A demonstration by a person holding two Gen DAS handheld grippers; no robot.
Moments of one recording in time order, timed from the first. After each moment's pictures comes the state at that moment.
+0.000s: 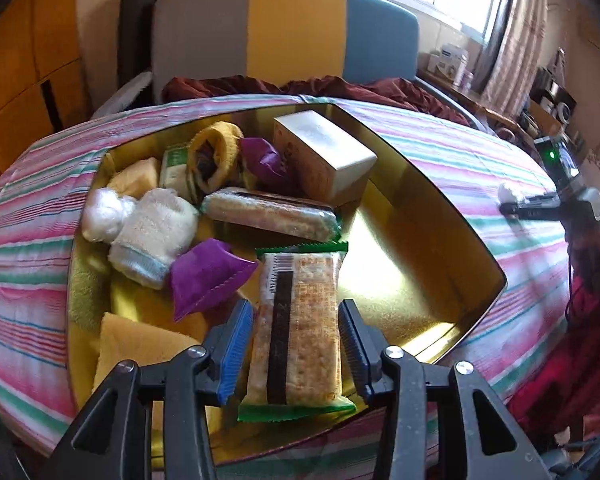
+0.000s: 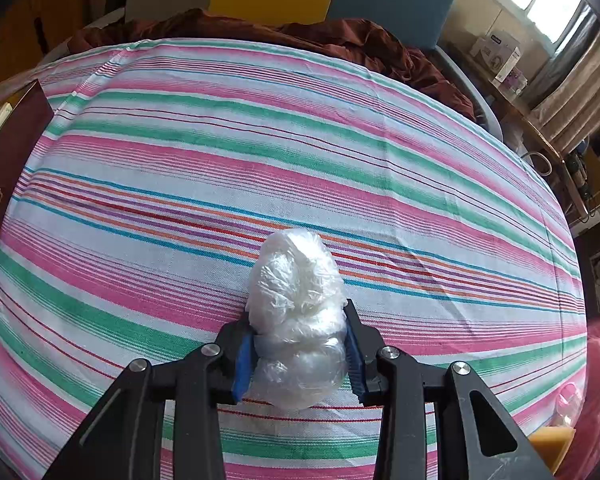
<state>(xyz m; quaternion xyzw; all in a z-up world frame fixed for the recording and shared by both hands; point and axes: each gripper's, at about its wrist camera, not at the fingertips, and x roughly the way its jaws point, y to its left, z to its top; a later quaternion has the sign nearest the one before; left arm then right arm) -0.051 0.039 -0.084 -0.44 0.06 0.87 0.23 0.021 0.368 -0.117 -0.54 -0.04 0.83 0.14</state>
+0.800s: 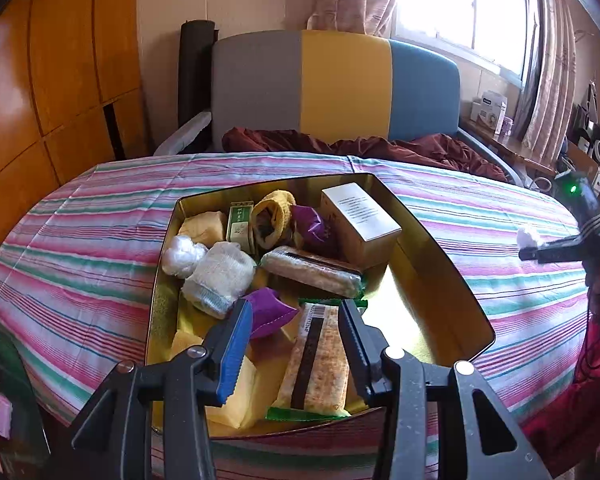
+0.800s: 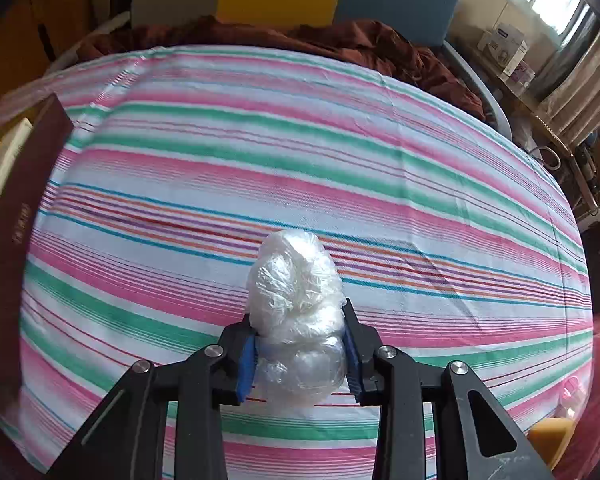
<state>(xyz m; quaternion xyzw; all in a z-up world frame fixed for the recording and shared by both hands) -0.029 0.030 -0.033 -0.37 0.05 0.92 0.15 0.012 0.353 -0.082 -0.54 0.00 0.84 0.10</state>
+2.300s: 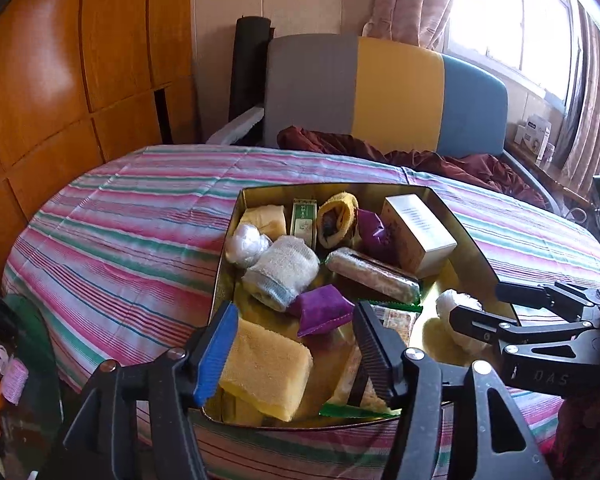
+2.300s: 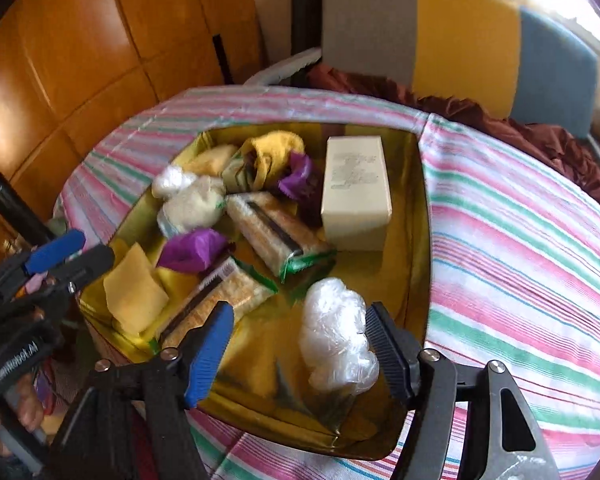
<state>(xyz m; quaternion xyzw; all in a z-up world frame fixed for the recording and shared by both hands) -0.028 -0.002 -0.031 -0.36 0.02 0.93 0.07 0.031 0.104 -0.063 -0.44 0.02 0.89 -0.11</state>
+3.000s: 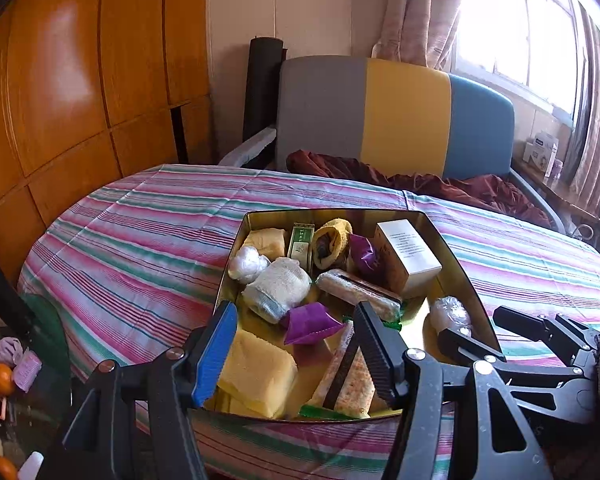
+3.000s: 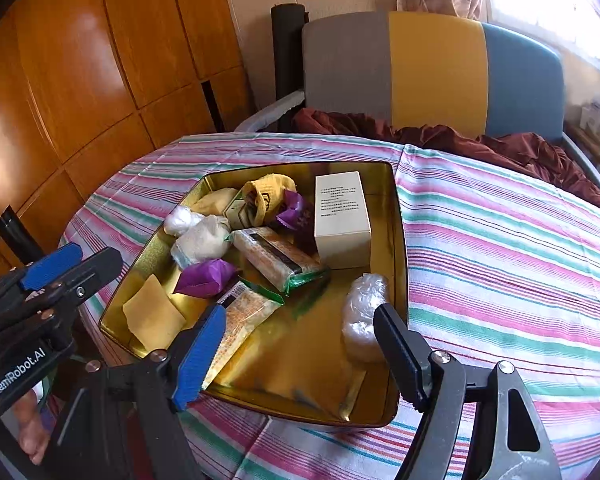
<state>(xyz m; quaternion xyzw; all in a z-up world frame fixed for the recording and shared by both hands) -0.008 0.012 -0.008 -0.33 0.01 0.94 0.04 0.059 0.106 -0.046 -0.39 0.04 0.92 -0.10</state>
